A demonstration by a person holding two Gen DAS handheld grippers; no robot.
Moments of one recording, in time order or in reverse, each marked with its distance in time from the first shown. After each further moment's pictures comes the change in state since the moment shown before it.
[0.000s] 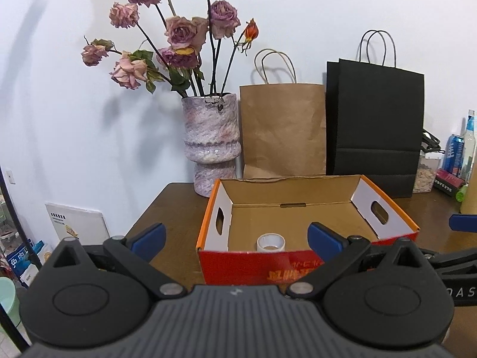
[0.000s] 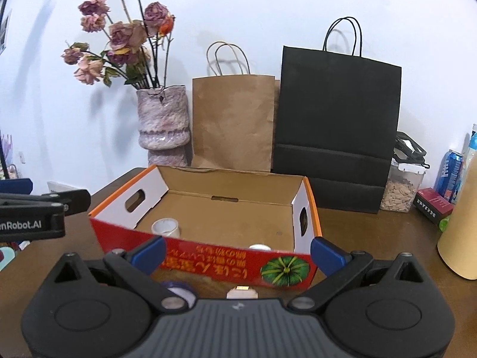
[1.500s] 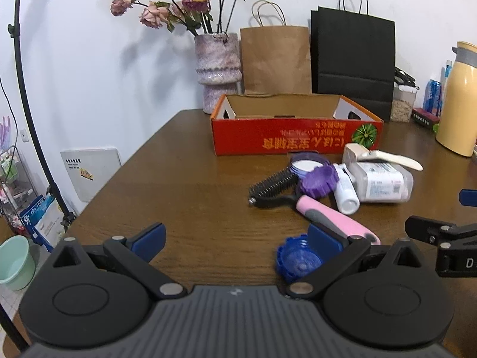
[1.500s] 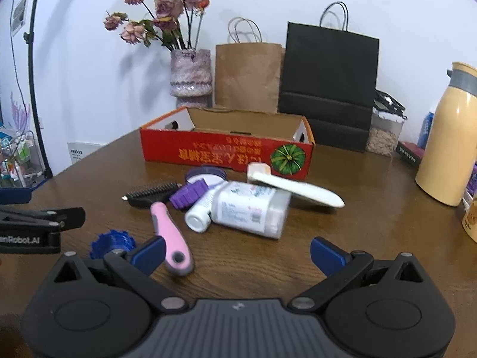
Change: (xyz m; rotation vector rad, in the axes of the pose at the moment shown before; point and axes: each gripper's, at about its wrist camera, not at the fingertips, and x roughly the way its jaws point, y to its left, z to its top) left arm -0.117 0.000 -0.120 0.011 0.173 0.001; right arm -0.120 0.018 -0.118 -0.024 0.091 0.013
